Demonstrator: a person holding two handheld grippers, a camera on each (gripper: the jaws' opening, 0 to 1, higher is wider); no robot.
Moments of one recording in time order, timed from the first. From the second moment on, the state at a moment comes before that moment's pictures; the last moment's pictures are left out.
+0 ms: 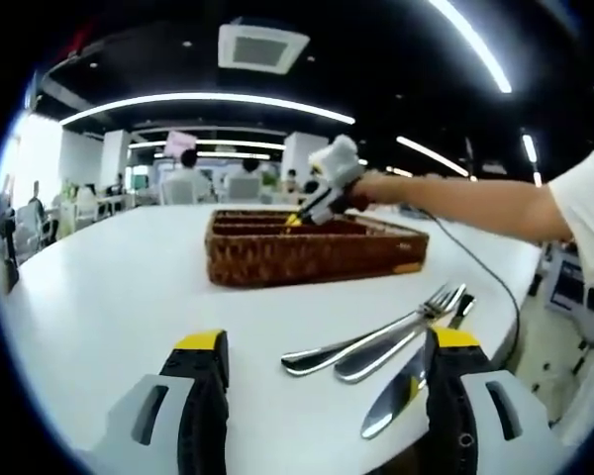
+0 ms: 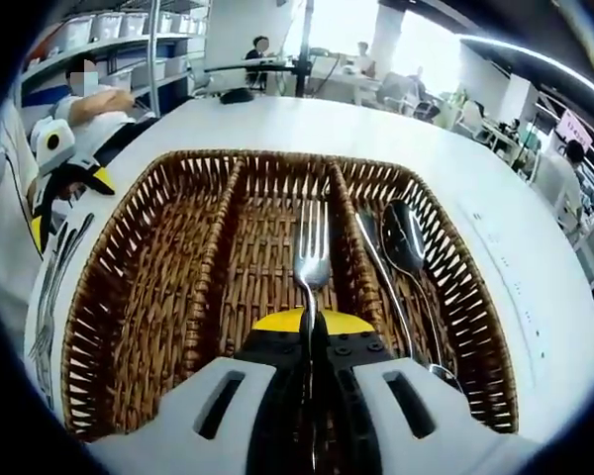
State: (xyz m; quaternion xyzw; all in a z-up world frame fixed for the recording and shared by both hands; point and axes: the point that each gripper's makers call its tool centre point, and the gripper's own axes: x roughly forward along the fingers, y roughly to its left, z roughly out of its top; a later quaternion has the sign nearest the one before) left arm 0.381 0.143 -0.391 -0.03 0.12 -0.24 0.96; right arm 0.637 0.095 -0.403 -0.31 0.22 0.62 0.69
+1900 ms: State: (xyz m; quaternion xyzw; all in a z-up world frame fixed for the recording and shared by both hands) left arm 0.352 0.141 -0.363 -0.06 0.08 -0.24 0.97; right arm 0.625 0.079 -0.361 -0.39 0.15 0.57 0.71
